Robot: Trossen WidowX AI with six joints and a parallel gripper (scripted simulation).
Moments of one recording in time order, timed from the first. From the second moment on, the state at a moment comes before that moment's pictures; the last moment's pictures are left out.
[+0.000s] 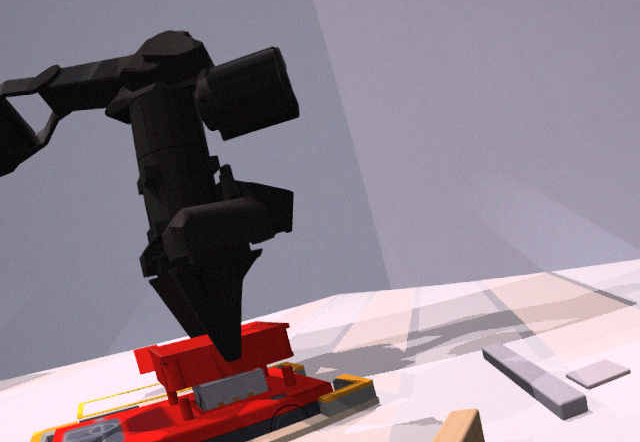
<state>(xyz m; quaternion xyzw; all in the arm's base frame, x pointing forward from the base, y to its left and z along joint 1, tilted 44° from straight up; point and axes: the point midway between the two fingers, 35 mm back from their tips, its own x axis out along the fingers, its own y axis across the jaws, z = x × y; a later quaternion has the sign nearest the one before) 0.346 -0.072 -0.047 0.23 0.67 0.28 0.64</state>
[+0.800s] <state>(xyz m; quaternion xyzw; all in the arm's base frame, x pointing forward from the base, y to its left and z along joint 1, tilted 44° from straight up) 0.347 -0.071 -0.048 0.23 0.67 0.28 0.64</state>
